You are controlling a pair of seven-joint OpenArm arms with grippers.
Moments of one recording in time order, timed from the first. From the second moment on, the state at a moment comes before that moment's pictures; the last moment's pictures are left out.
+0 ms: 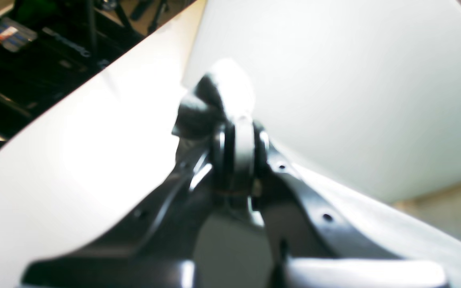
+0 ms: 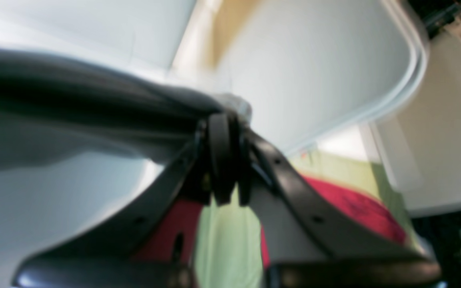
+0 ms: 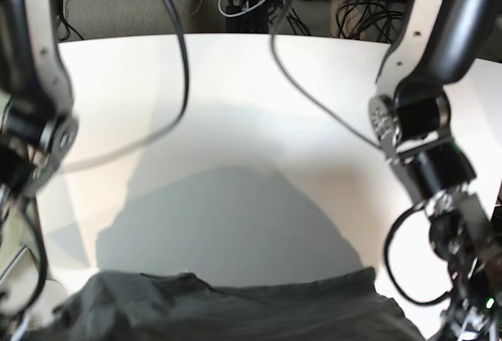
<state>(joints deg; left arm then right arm) -47.9 -5.7 -18.1 84.6 -8.5 9.9 55.2 49.5 16.4 18.0 98.5 -1.4 40.1 -74.9</state>
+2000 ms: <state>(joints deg) -1.5 -13.1 -11.2 84.5 -7.1 10.3 58.8 -5.7 9.5 17.6 113.6 1.1 40.1 -66.1</state>
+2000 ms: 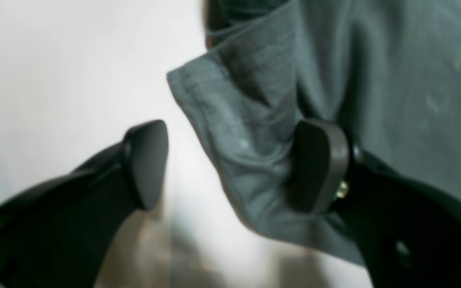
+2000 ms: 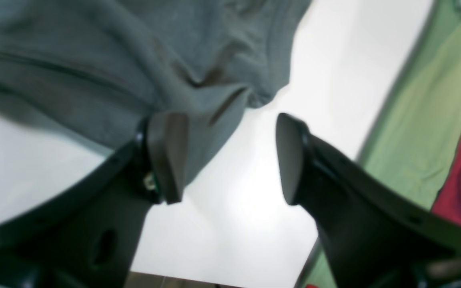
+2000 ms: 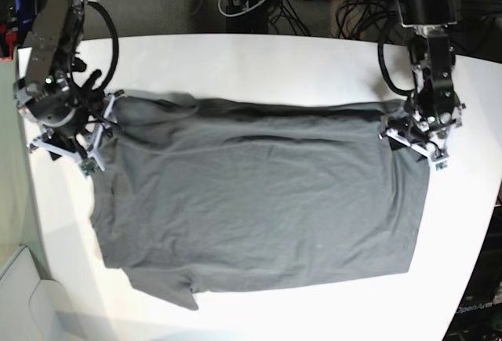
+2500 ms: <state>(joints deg) 1.5 -17.3 -12.4 90.2 -6.9 10.0 66.3 -10.6 8.8 17.8 115.6 0.6 40.1 -66.1</state>
